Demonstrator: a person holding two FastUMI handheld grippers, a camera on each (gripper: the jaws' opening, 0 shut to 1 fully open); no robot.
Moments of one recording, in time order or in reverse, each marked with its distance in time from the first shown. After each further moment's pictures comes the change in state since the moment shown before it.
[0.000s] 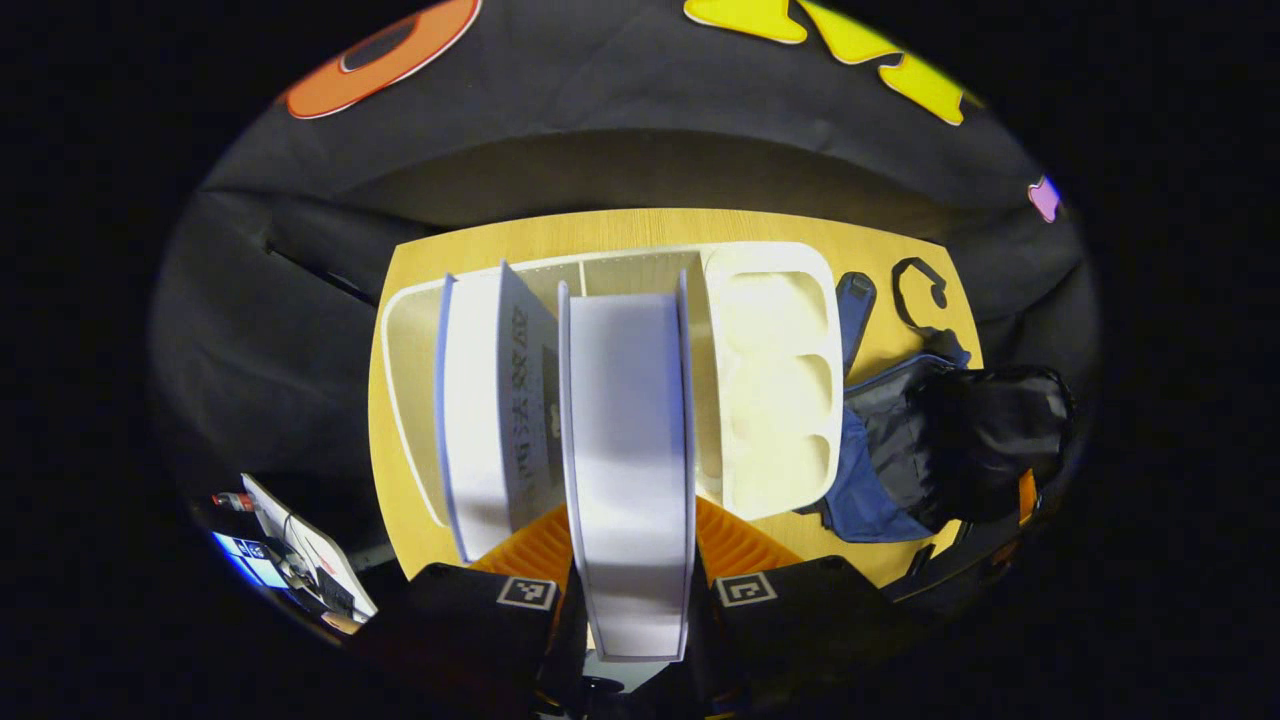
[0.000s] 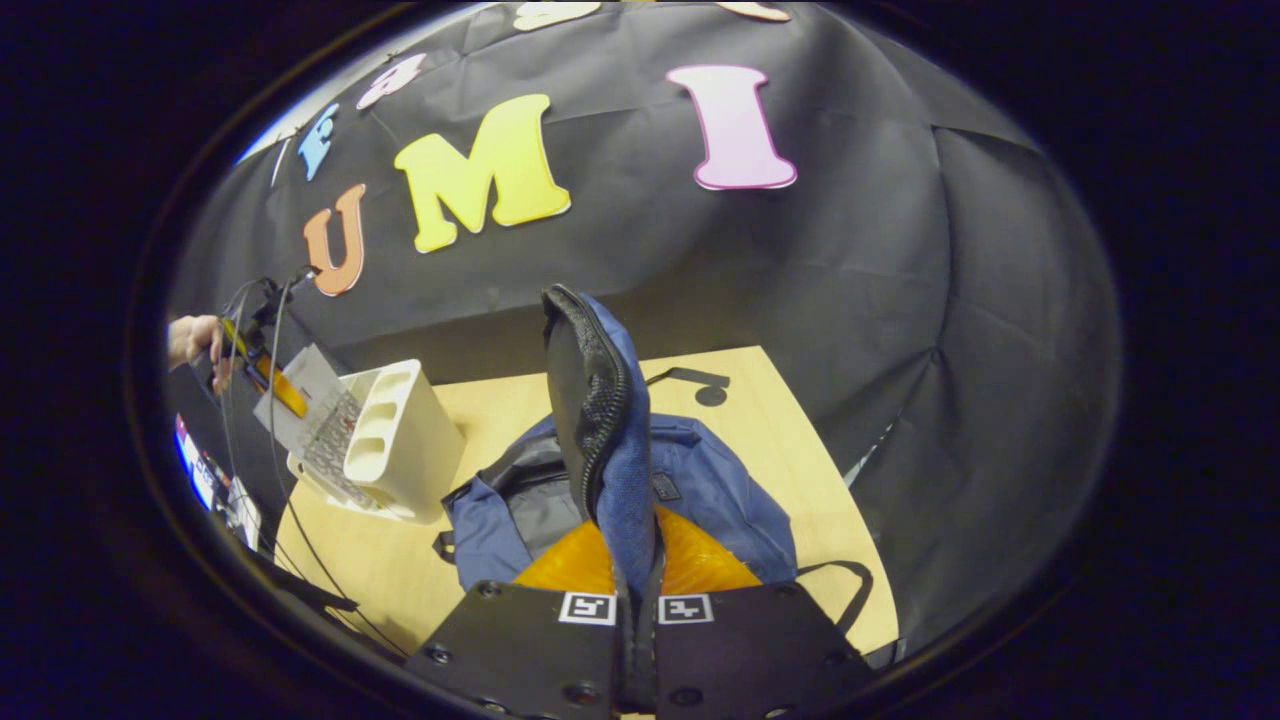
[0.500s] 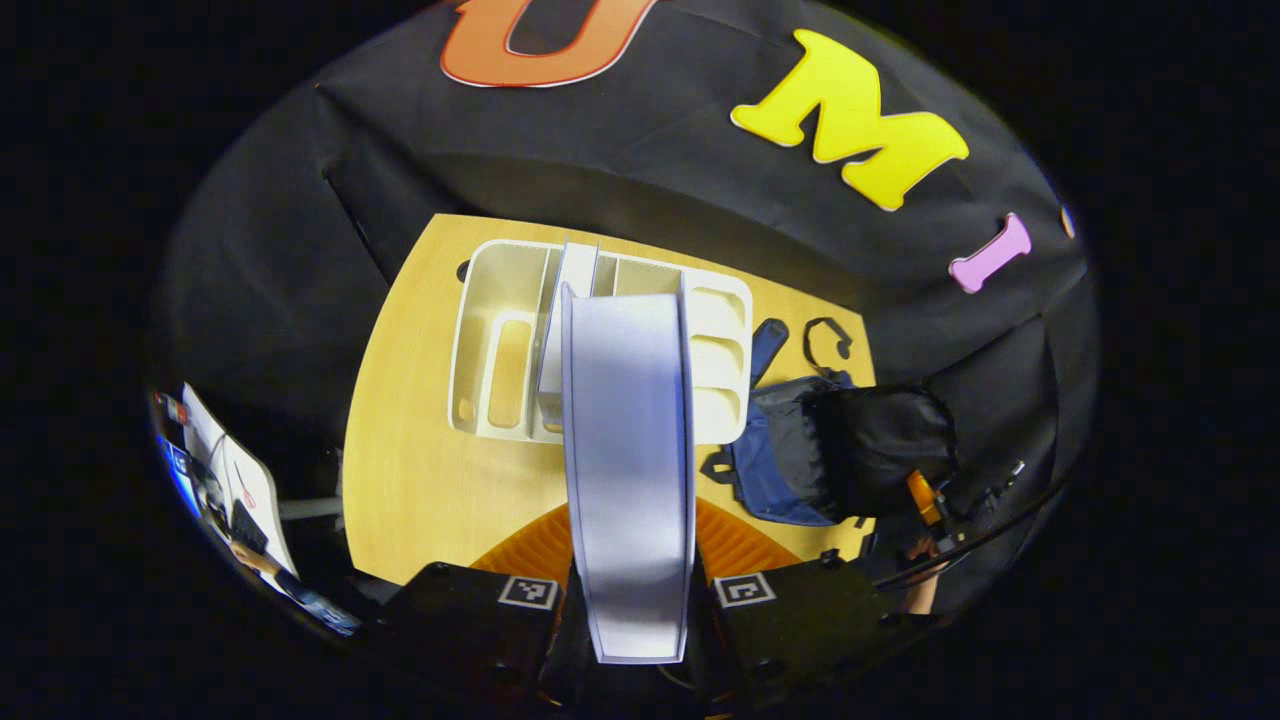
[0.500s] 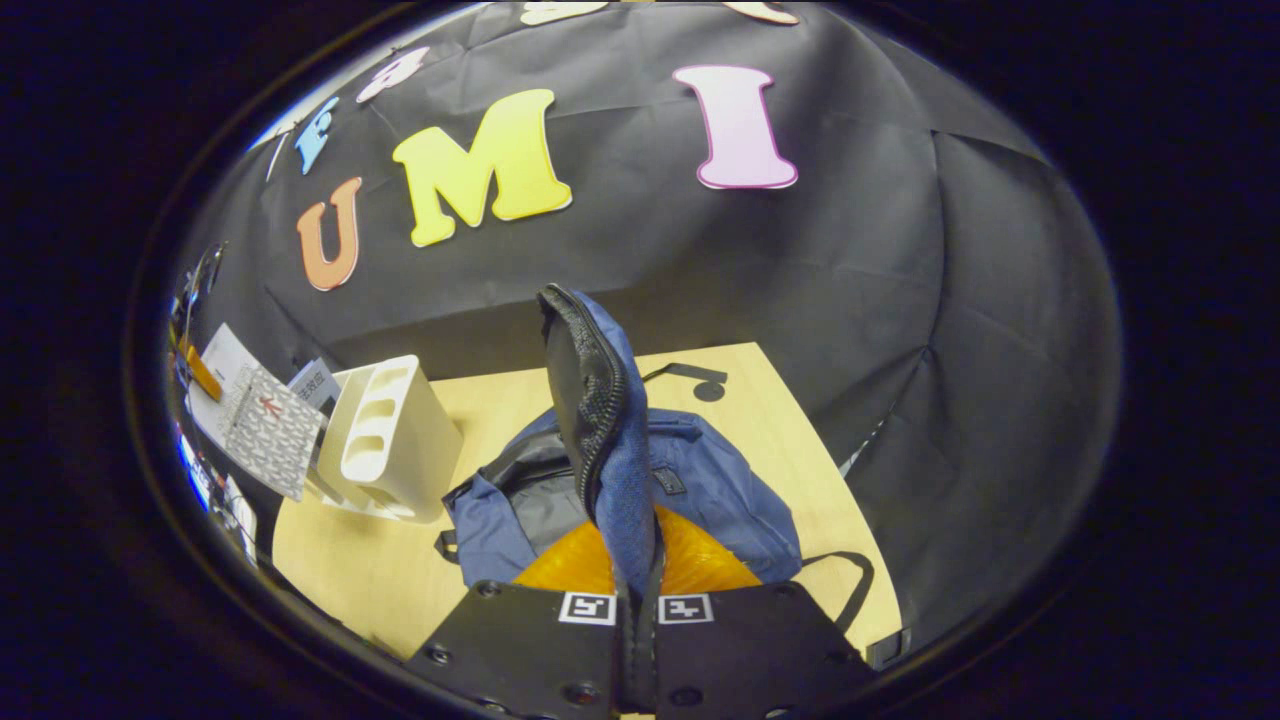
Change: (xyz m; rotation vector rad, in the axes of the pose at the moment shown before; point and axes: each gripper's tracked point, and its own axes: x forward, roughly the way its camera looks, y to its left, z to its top) left arm -0.125 0.009 -0.072 -0.222 -0.160 -0.262; right arm -0.007 0.015 -0.004 0.014 0.013 -0.033
